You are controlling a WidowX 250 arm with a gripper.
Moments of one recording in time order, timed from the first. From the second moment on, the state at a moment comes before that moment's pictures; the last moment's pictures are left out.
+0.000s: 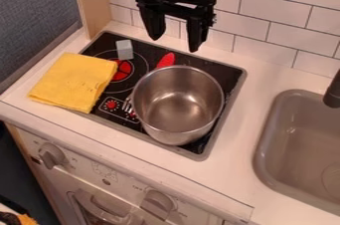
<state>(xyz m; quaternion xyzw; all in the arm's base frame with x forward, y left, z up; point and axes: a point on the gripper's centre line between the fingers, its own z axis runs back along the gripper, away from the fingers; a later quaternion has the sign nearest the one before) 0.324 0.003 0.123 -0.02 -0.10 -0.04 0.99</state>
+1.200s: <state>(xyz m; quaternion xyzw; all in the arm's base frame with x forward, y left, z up) 0.292 0.038 0.065 -0.05 -0.04 -0.03 1.00</state>
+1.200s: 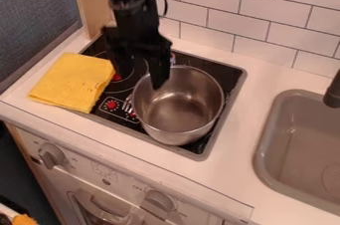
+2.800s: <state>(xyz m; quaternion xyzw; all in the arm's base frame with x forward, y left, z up) 0.278 0.034 0.024 -0.06 -0.02 0.00 1.00</state>
